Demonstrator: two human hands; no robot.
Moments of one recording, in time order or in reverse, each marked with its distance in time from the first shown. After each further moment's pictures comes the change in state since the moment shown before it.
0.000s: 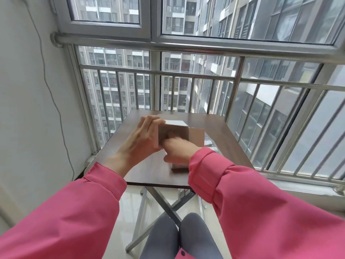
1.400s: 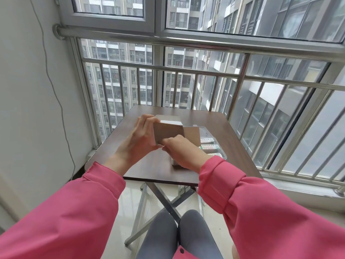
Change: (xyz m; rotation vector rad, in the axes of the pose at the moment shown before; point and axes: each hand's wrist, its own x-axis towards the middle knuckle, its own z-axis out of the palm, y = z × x) left_hand -0.014 -0.001 0.005 0.001 -0.008 -0.081; right_hand -0.008 0.004 0.020 0.149 0.209 -0.113
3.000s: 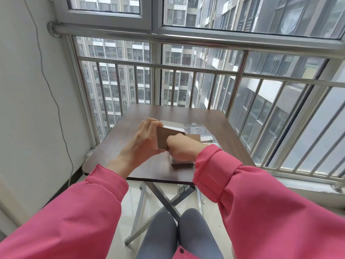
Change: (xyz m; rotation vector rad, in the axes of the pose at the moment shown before) left_hand -0.004 0.001 0.024 -0.098 -0.038 0.002; right_hand 0.008 -0.001 -0.014 -0.065 -0.266 0.169
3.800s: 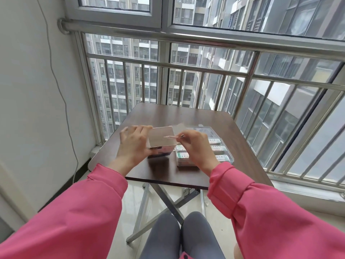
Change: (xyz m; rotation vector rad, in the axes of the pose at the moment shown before) left_hand -0.023 -0.033 -0.002 0.275 -0.190 -0.449; right_hand 0.003 0.022 0.026 0.435 0.696 -0.074
